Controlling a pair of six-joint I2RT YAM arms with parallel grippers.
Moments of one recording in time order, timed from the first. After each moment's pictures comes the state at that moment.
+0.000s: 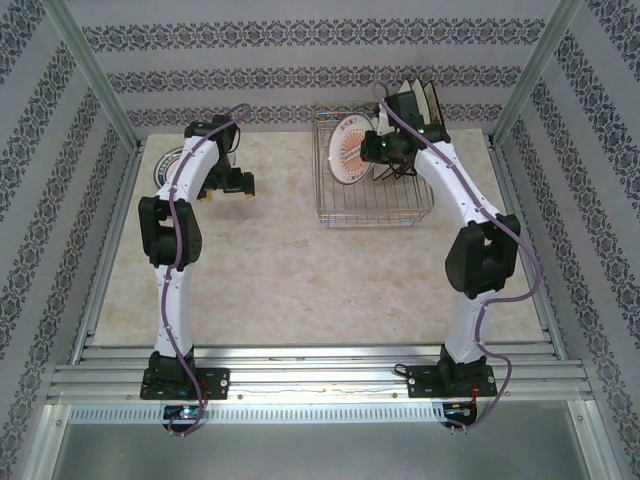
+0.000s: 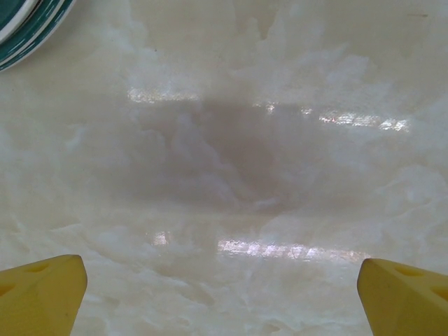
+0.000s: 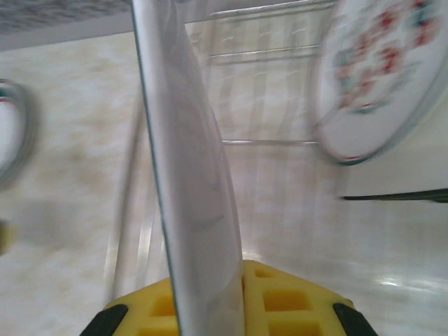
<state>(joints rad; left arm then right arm) -0.09 2.32 2.23 -1.36 -0.02 -0.24 0.26 1.95 1.88 -0.75 -0.28 0.36</state>
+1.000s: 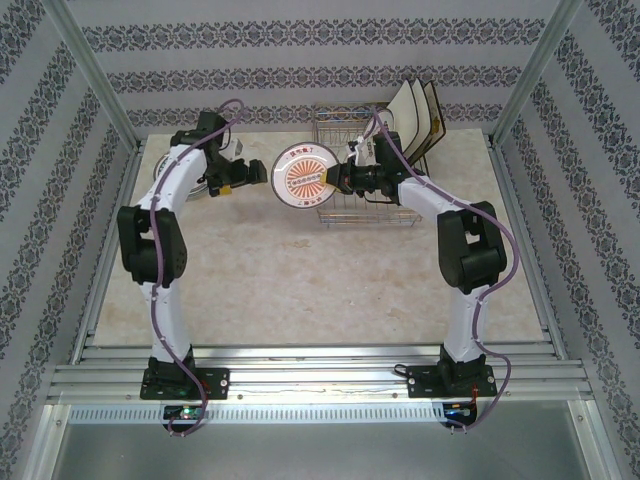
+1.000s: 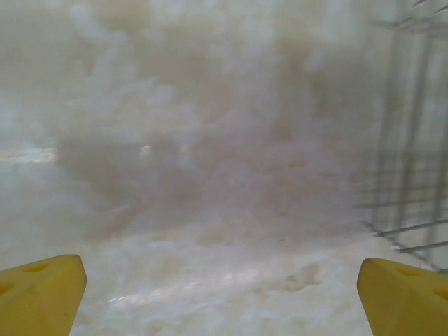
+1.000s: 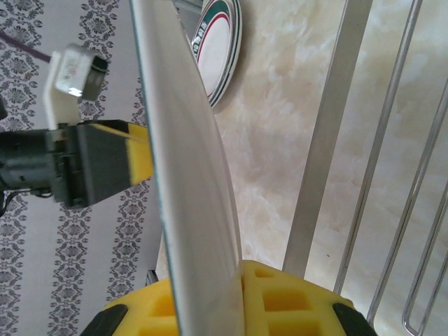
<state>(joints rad) -0.06 2.05 1.88 -1.00 0.37 -0.27 0.29 2.02 1.48 -0.05 -0.91 0.75</state>
